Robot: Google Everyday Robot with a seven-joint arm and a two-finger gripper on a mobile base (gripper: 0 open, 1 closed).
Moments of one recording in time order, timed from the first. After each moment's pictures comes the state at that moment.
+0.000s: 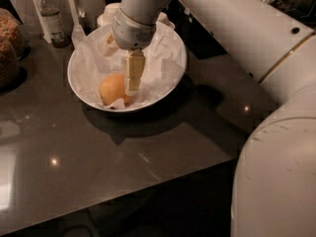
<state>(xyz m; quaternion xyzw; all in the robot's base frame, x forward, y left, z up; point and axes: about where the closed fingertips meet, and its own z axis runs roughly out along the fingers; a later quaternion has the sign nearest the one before) 0.585 0.103 0.898 -0.85 0.48 0.12 0.17</state>
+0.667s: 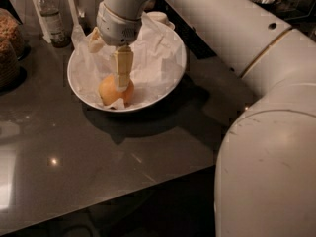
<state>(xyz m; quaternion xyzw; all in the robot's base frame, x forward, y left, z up) 0.587 0.135 0.906 -0.88 0.43 0.11 0.17</state>
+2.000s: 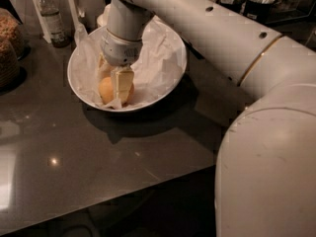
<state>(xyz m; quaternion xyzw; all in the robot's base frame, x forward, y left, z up) 0.572 0.126 0.856 -0.88 0.44 0.14 0.12</state>
